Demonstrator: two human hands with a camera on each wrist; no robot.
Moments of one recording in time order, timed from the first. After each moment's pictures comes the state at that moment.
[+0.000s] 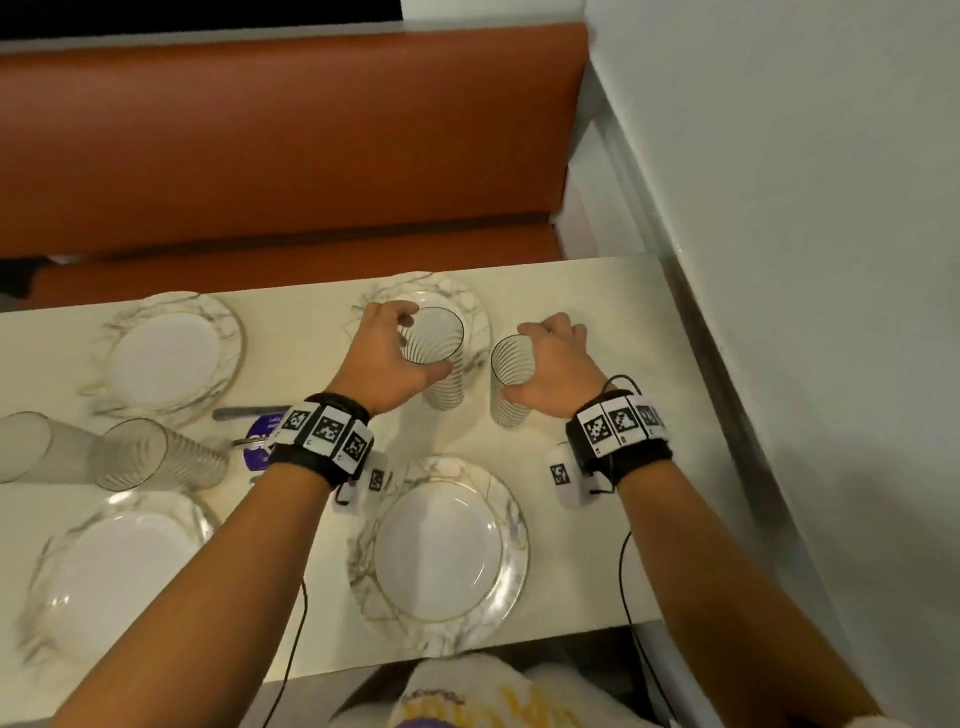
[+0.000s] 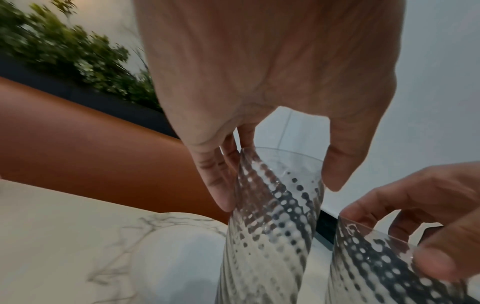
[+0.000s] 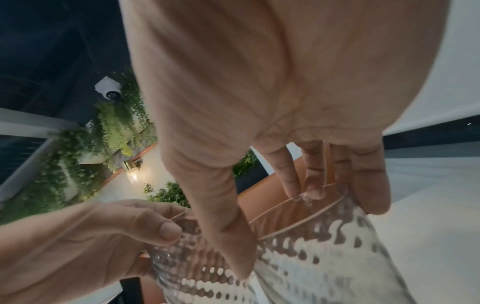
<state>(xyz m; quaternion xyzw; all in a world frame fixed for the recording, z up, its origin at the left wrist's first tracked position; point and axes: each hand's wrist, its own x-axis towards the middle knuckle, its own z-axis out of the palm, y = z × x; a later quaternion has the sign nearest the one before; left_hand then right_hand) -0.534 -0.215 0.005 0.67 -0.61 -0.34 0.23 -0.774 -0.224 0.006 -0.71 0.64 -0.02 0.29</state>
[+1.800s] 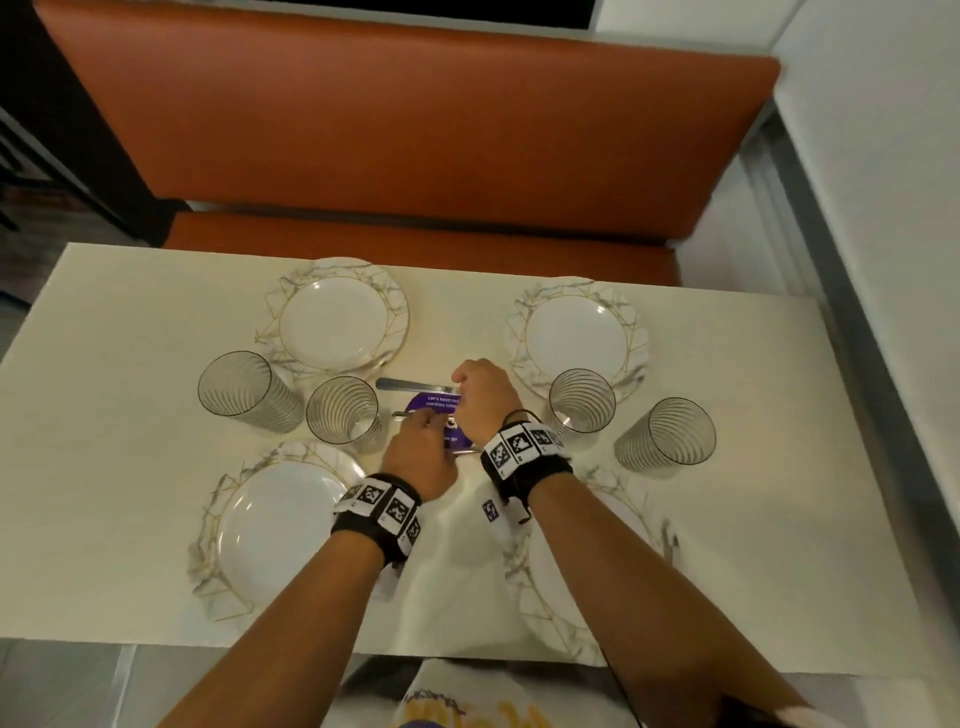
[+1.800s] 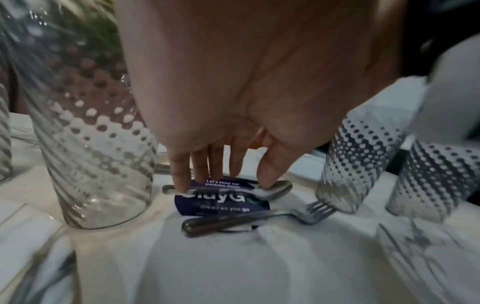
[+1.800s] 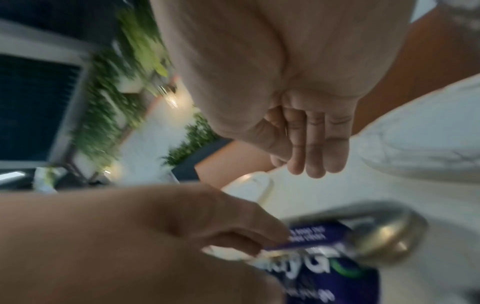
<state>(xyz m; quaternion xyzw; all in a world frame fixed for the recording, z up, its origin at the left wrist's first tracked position) -0.343 -0.099 -0.108 0.72 -0.61 -0.33 0.06 -0.454 -0.185 -0.067 -0.75 0.57 -0.04 0.34</state>
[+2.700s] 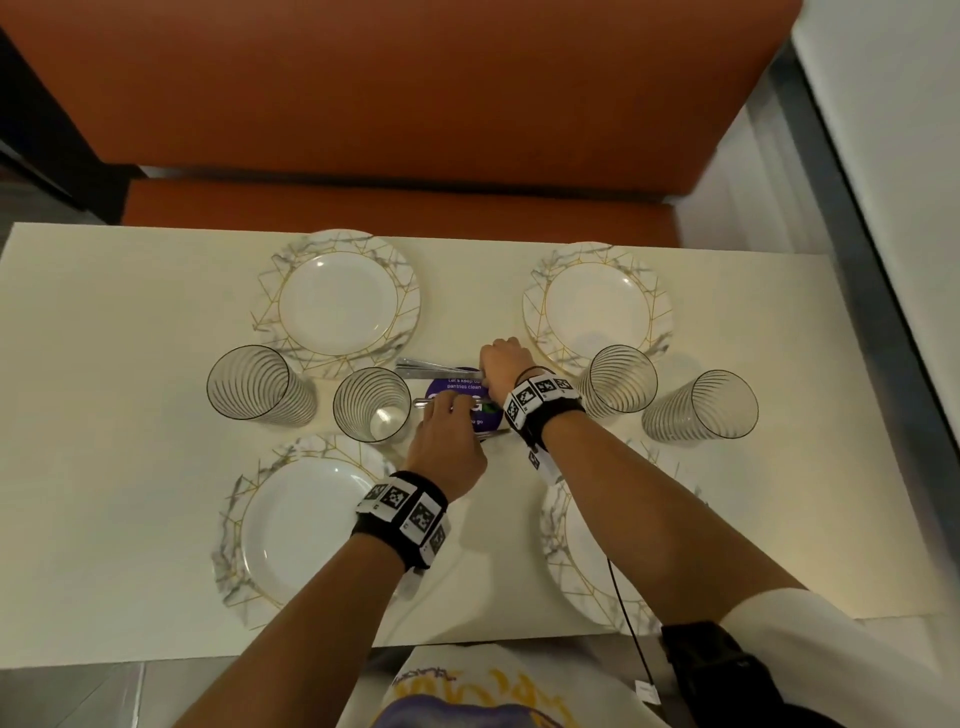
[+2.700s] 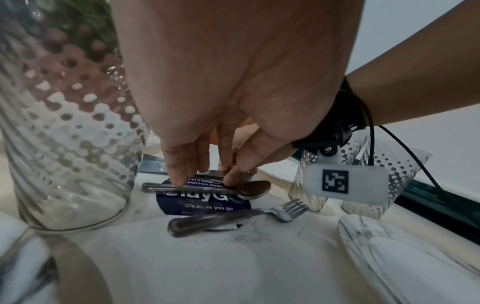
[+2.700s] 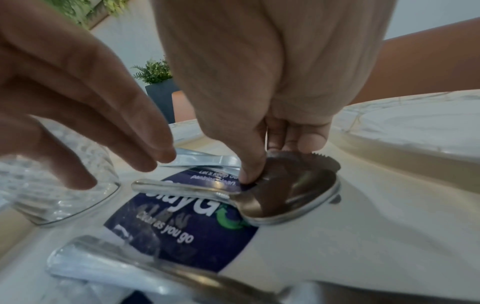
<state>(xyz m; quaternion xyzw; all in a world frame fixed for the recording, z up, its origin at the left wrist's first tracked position) -0.332 -0.094 -0.110 0.69 -0.63 -0.33 0.13 -0.431 -0.229 -0.112 -0.79 0.53 0.22 0.21</state>
